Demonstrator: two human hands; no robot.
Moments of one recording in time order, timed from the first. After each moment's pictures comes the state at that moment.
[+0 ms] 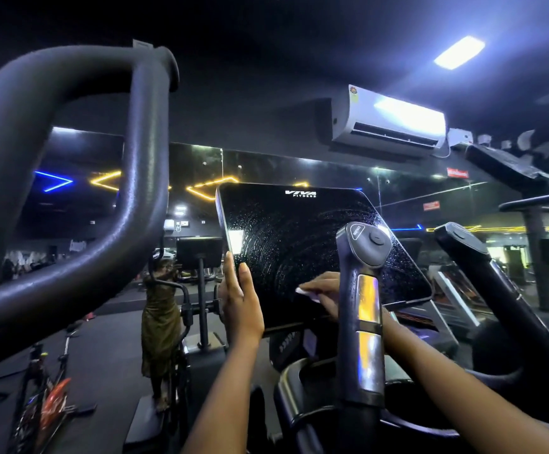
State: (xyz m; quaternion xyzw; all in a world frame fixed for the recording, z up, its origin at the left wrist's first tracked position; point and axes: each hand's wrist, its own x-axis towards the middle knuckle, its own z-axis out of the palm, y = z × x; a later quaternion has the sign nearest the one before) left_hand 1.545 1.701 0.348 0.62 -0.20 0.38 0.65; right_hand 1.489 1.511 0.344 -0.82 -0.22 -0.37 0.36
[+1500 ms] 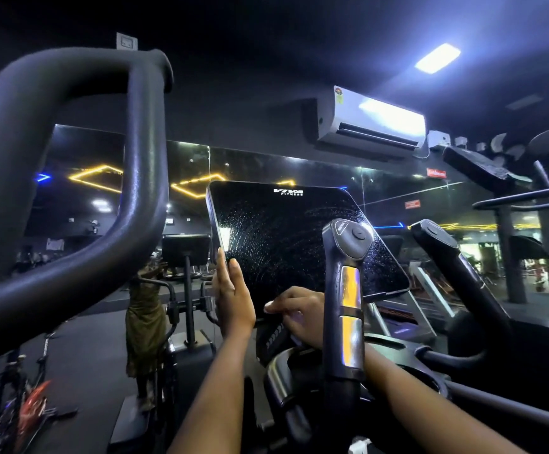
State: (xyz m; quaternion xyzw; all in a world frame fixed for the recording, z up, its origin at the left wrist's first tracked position) left_hand 1.518 1.701 0.354 0.62 -0.19 0.36 0.67; right_hand 1.459 1.576 0.329 -0.84 -0.21 -0.37 0.34
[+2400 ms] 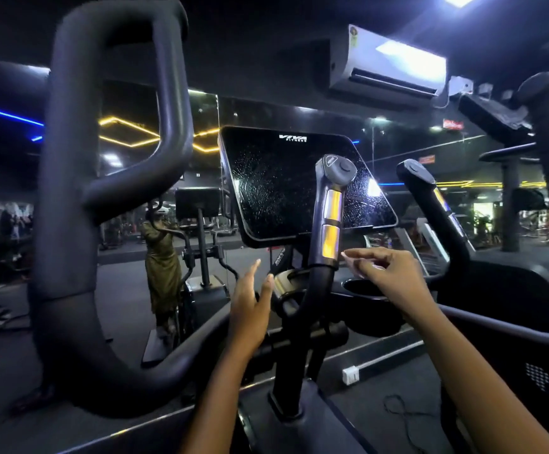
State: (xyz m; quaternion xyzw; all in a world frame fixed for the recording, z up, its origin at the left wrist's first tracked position) left_hand 1.397 1.746 0.242 0.75 -0.25 0.24 0.56; right_hand 1.296 1.548 0.295 -0.80 -0.01 -0.44 0.41
